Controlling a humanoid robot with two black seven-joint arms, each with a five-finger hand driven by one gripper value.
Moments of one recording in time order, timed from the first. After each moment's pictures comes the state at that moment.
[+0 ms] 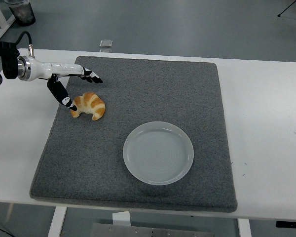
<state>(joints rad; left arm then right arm) -1.24 0.81 0.04 -1.11 1.14 -0.33 -0.30 0.02 0.00 -0.10 0.14 0.06 0.03 -0.02</state>
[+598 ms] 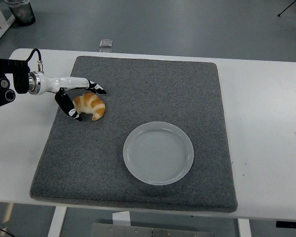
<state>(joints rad) -1.15 0.76 0.04 -1.08 1.17 -0.24 -0.30 0.02 0.00 -0.10 0.14 0.06 0.03 -0.02</state>
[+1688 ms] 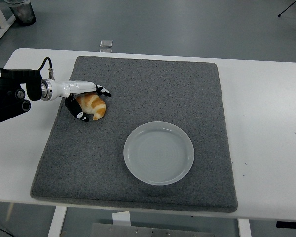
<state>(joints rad) -1.10 0.65 0.04 -0.98 1.24 -0.12 -0.29 0.02 0.00 -0.10 0.14 0.06 0.03 -0.02</state>
